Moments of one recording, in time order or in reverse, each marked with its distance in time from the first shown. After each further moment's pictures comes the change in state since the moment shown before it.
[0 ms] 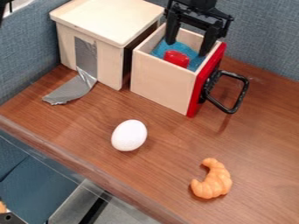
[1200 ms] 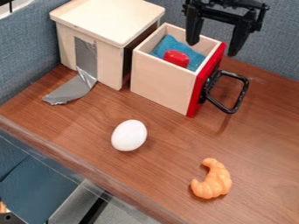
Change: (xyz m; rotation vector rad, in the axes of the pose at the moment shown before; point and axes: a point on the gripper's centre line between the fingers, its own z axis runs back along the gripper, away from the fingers) arm -0.050 -0.046 0.044 -0.121 -0.119 -0.046
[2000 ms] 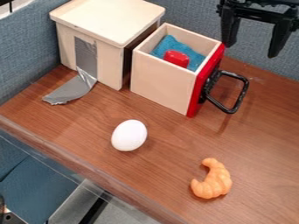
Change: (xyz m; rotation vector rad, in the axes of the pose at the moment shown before) arm 0.002 -0.050 0.008 -0.099 -0.074 -0.089
